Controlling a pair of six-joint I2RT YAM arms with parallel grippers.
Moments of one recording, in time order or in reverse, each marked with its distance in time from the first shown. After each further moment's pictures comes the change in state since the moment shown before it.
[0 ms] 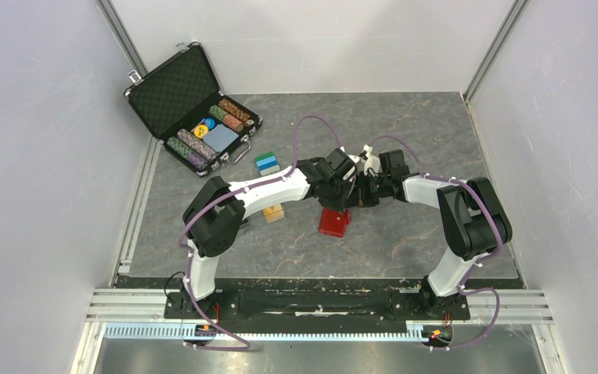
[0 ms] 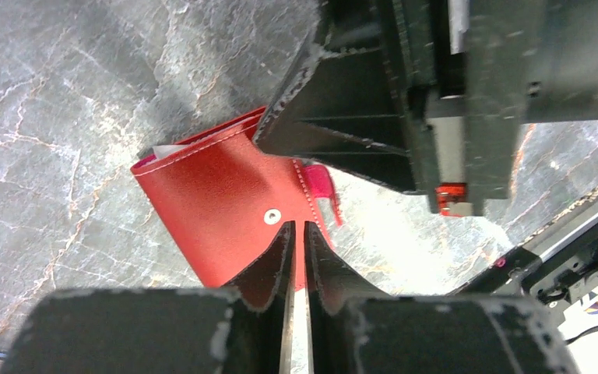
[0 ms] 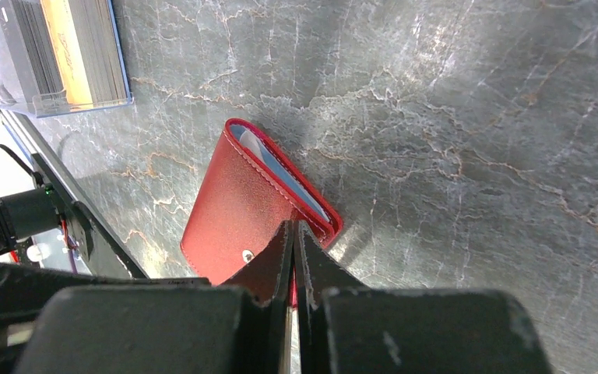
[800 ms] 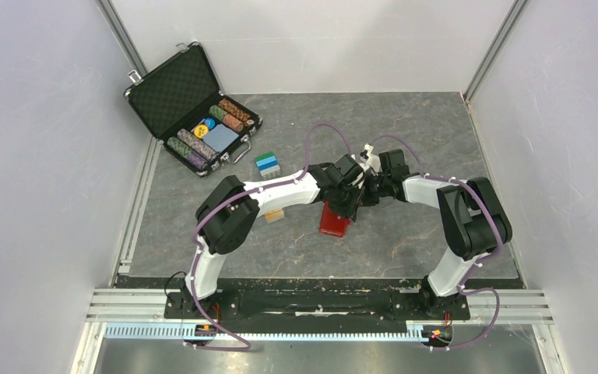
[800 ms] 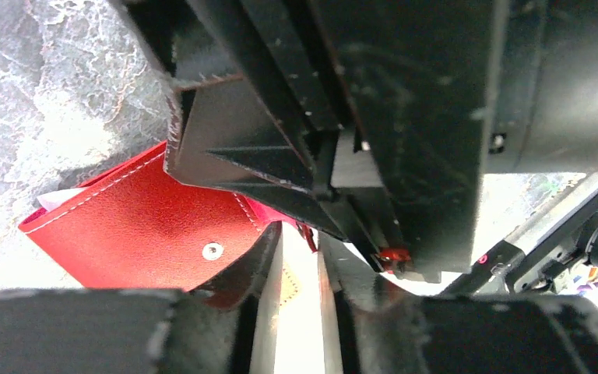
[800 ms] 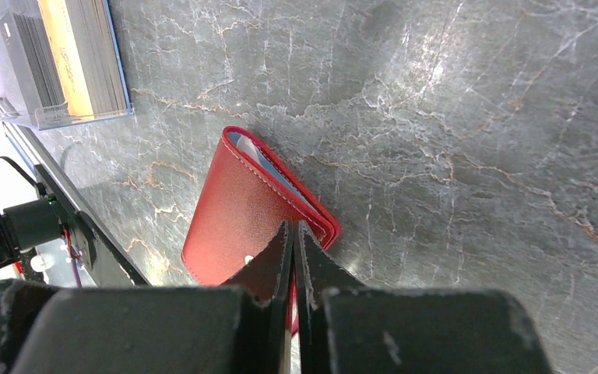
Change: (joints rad) left arm -0.023 0.087 0.027 0.054 0.106 -0.008; right arm 0.000 0.000 0.000 0.016 0.016 0.022
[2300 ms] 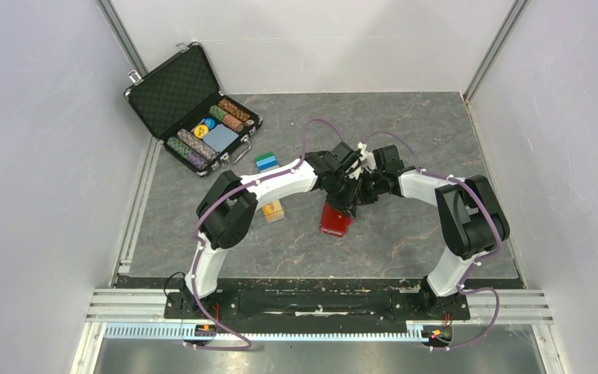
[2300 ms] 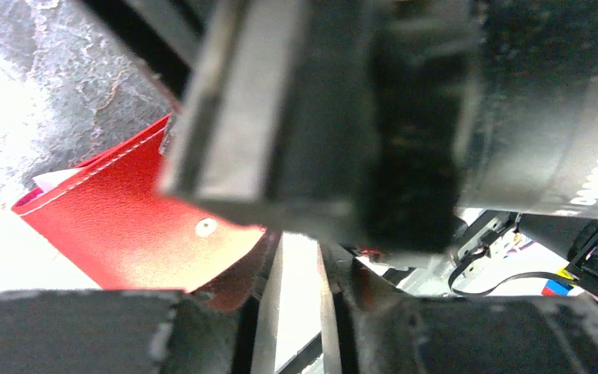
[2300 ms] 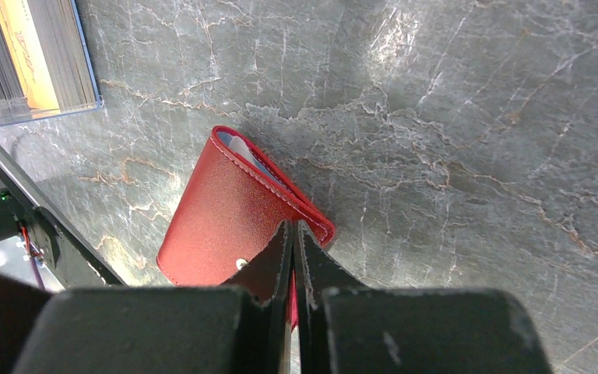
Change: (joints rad) left arm 0.056 0.034 0.106 -0.132 0.140 -0.039; right arm 0.036 0.013 0.079 -0.129 0.086 -0.081
